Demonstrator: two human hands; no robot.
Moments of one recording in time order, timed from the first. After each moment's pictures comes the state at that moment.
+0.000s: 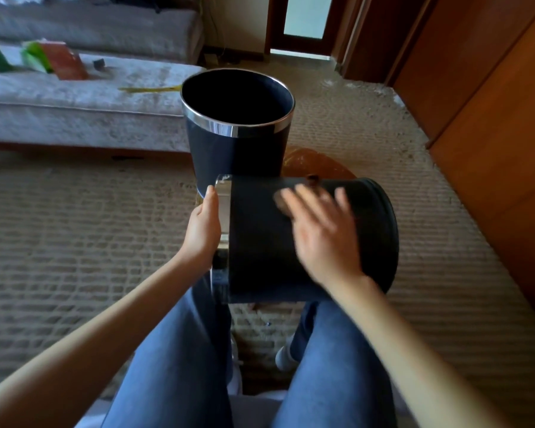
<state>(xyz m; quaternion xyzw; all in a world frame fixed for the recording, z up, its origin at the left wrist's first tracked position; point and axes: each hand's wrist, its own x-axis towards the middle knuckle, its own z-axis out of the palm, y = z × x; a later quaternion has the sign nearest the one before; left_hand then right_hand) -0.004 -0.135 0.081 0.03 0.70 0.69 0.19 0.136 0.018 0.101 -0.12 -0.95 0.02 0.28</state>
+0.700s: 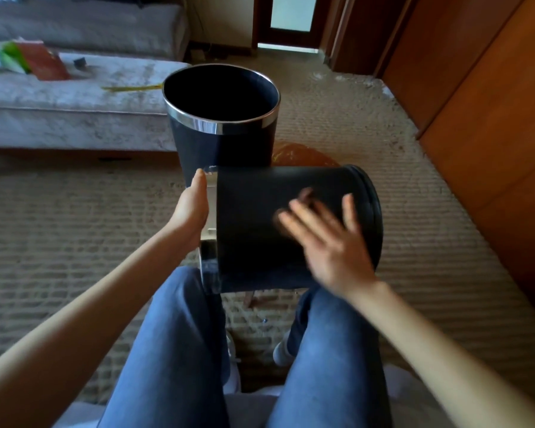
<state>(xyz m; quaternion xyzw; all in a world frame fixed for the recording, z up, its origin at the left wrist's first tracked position) -0.047 -0.113 0.079 -0.02 0.71 0.66 0.26 0.174 0.043 0.084 -0.03 -0.96 -0.07 0.26</state>
